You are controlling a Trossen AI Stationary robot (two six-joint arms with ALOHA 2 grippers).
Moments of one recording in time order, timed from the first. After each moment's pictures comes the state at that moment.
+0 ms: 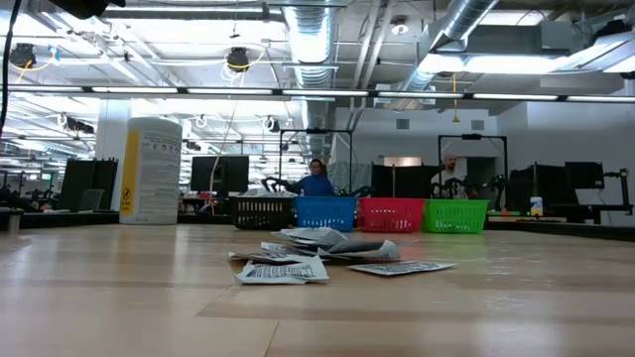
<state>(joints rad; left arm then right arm) -0.31 1.30 0.62 1.03 0.26 -1.56 0.38 1.59 1.36 0.20 0.10 -0.55</state>
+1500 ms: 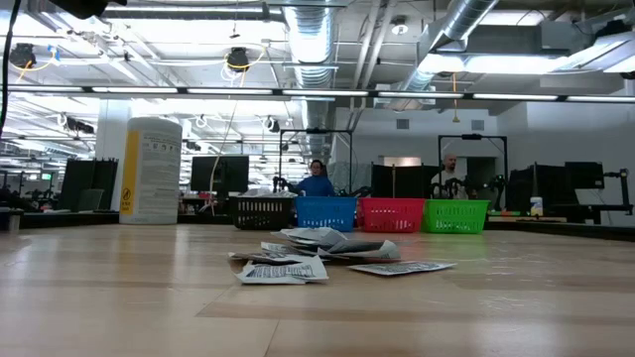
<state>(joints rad) -0.31 1.30 0.62 1.05 0.30 -1.55 0.38 1.65 1.36 0.28 0.08 -0.55</state>
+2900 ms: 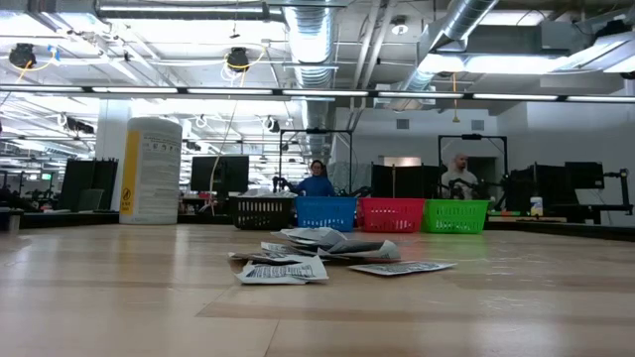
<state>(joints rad) -0.31 0.98 0.62 0.82 0.05 -0.26 0.40 1.36 1.36 -0.20 0.19 -0.18</state>
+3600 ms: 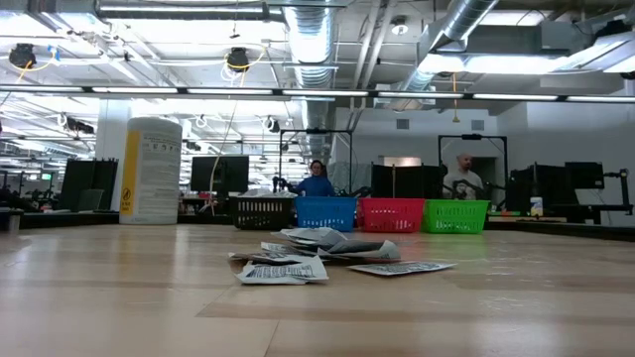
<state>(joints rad) -0.31 0.86 0.62 0.55 -0.24 -0.08 0.32 1.13 1.17 -0.55 0.21 0.13</state>
